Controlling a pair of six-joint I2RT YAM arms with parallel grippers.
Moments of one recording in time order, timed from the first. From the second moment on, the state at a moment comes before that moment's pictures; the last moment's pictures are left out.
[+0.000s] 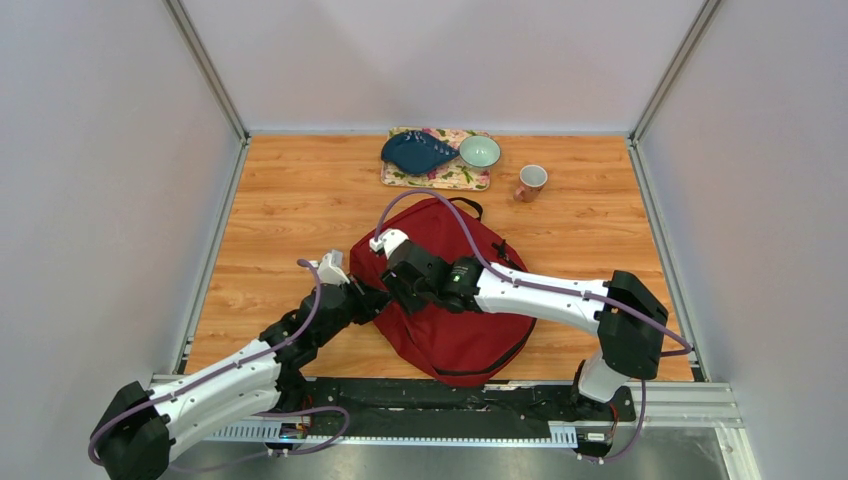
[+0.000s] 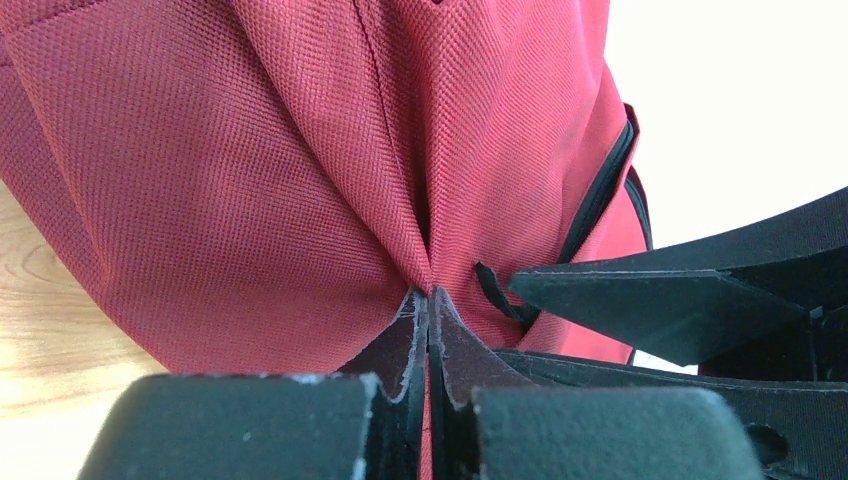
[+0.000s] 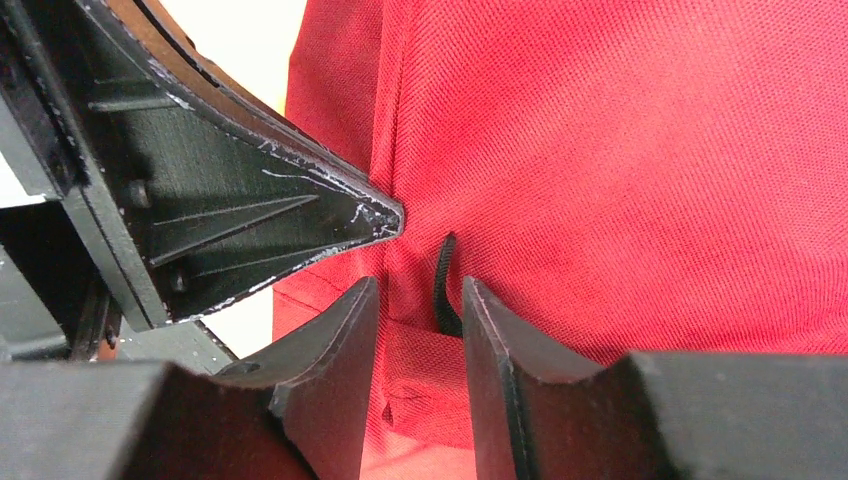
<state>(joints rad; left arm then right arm) -0.80 0.72 0.21 0.12 -0.16 -1.08 1.14 1.64 1.23 -0.44 0.17 0.29</state>
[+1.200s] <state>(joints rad) -0.79 0.69 0.20 0.12 -0.15 -1.08 1.14 1.67 1.24 -0.45 0.26 0.34</state>
